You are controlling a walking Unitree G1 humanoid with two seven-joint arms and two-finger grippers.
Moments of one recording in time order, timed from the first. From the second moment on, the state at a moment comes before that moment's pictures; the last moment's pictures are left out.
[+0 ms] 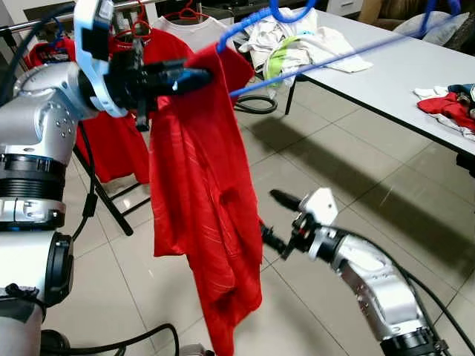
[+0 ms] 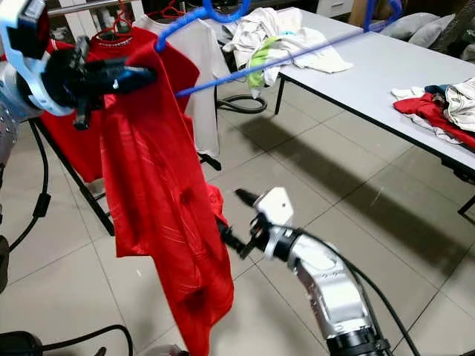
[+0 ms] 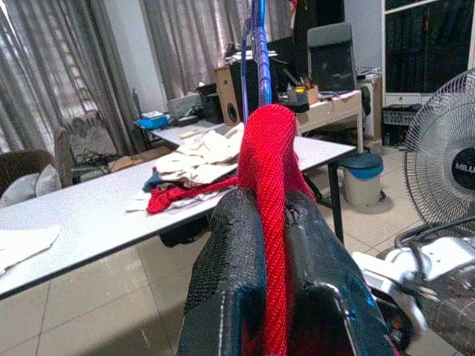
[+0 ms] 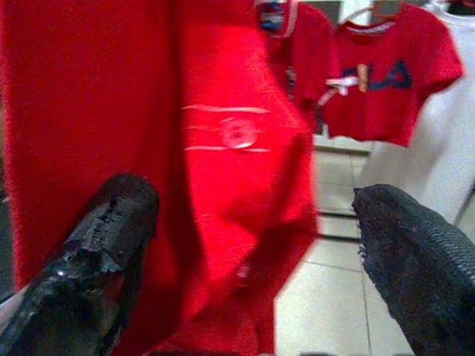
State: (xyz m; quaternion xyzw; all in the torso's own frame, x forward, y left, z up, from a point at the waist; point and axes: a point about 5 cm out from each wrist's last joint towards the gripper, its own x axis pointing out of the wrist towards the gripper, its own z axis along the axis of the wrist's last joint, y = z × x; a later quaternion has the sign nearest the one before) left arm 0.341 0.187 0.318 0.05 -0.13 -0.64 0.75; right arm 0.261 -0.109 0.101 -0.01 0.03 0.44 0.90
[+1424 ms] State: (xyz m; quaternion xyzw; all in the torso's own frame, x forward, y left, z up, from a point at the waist) left arm 0.337 0.179 0.327 0.02 -0.14 -0.65 0.75; right arm 0.280 -0.103 0.087 0.01 0.05 0.38 0.93
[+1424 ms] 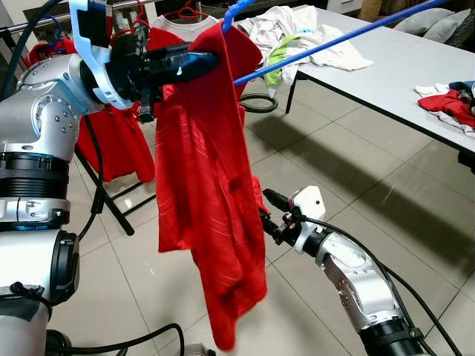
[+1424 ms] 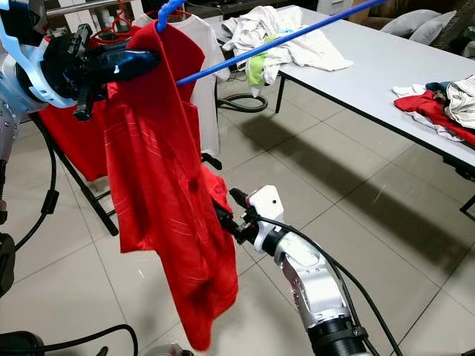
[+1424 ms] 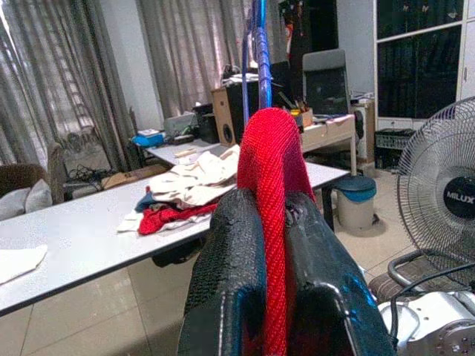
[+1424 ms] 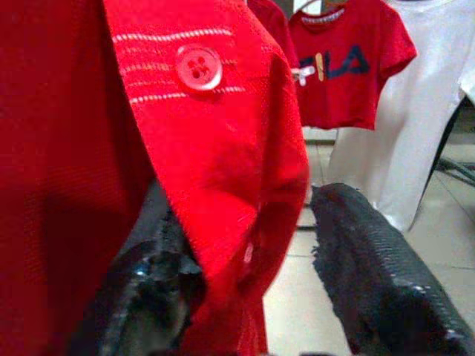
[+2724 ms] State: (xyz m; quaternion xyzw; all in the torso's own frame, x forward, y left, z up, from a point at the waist) left arm 0.324 0.192 0.292 0.02 -0.11 -0.64 0.76; right arm 0.308 -0.145 0.096 0.19 0.05 0.24 0.95
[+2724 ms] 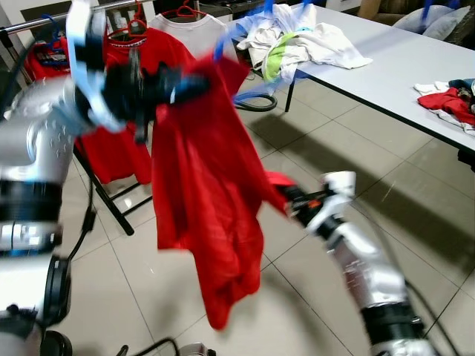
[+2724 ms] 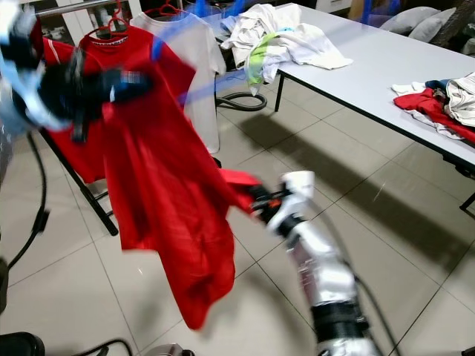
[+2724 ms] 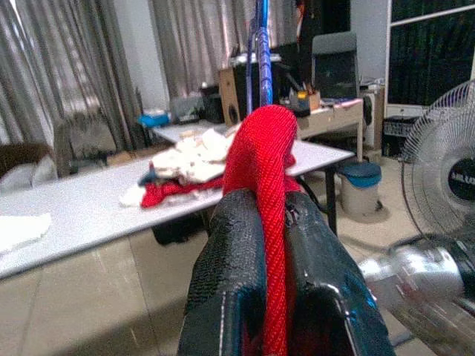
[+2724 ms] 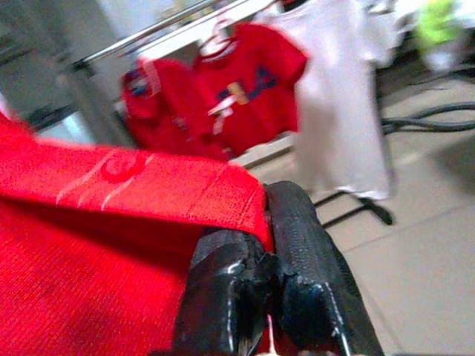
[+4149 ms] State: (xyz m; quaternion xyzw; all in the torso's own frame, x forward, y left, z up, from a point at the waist) left arm 0.285 0.199 0.175 0.25 0.02 -0.55 0.80; right arm 0.349 -0.208 0.132 0.35 0.03 0.14 0.92
